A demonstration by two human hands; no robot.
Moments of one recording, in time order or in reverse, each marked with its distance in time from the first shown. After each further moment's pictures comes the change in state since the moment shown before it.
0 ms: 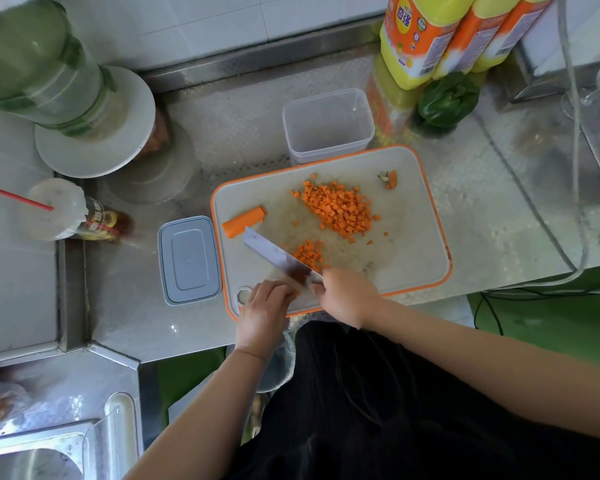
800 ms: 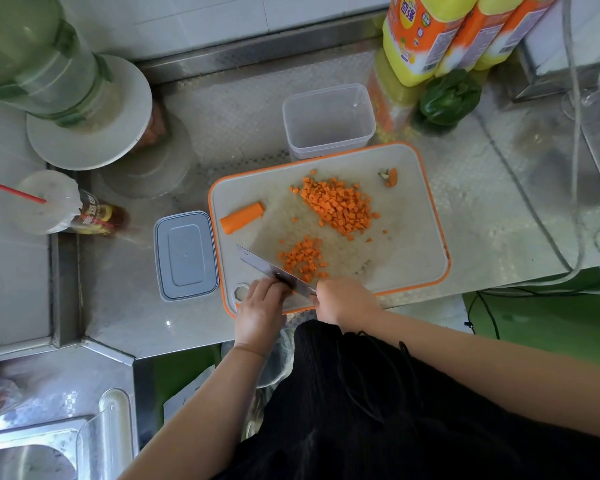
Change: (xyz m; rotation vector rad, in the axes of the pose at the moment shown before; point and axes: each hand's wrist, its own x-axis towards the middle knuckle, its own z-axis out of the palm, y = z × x) left_hand 0.003 0.003 0.002 0.028 0.017 -0.024; right_hand -0.004 -0.005 0.009 -0.136 -0.097 -0.008
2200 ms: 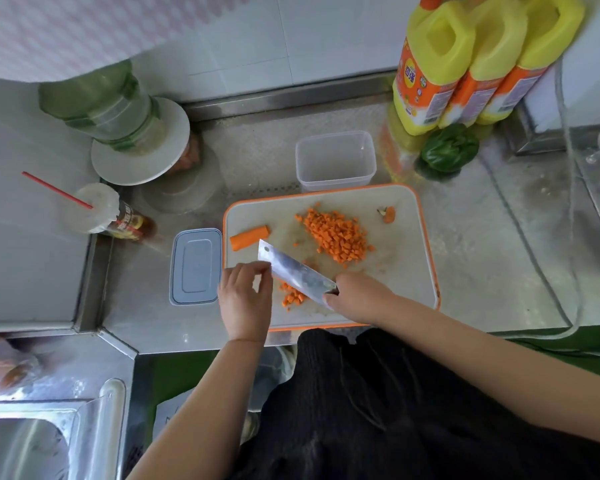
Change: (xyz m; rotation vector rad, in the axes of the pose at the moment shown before) left_hand 0.047 0.049 -0.037 -0.062 0.401 -0.369; right_hand -0.003 0.053 -0.055 0.096 0.040 -0.120
